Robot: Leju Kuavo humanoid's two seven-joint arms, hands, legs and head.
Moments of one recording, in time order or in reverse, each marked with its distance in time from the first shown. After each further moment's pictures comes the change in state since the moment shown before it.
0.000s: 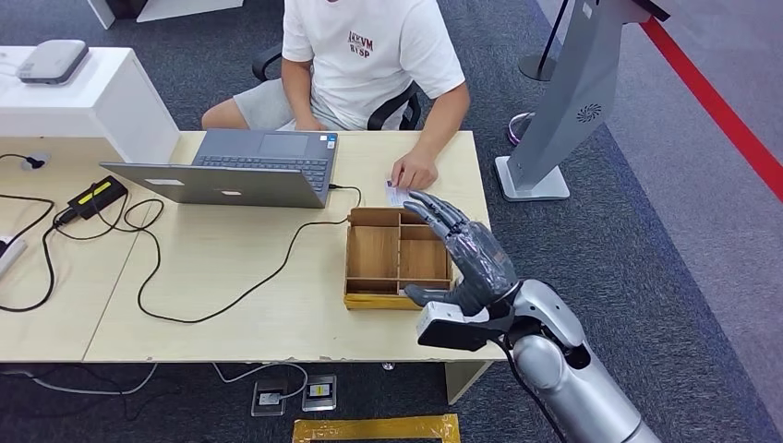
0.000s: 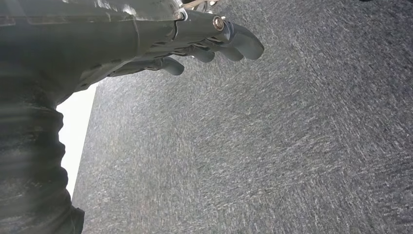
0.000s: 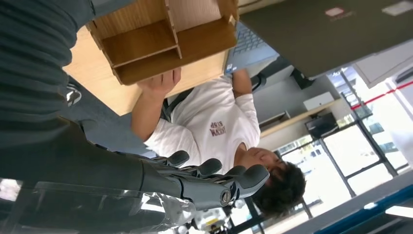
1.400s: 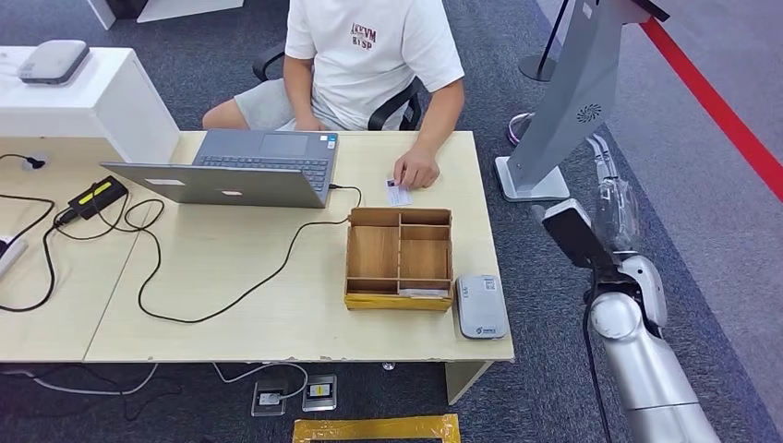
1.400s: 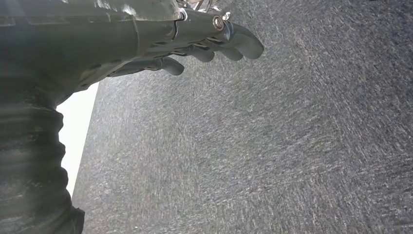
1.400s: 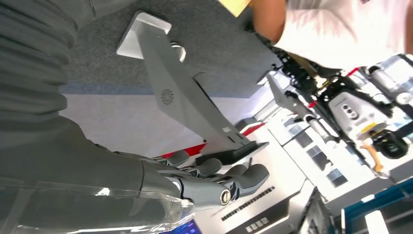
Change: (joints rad) left arm -0.003 -0.014 0.014 0.000 0.009 0.016 0.010; right arm -0.041 -0.054 -0.389 0.230 -0.118 -0.255 0.074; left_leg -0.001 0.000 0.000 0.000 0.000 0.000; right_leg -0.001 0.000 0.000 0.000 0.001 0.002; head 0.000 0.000
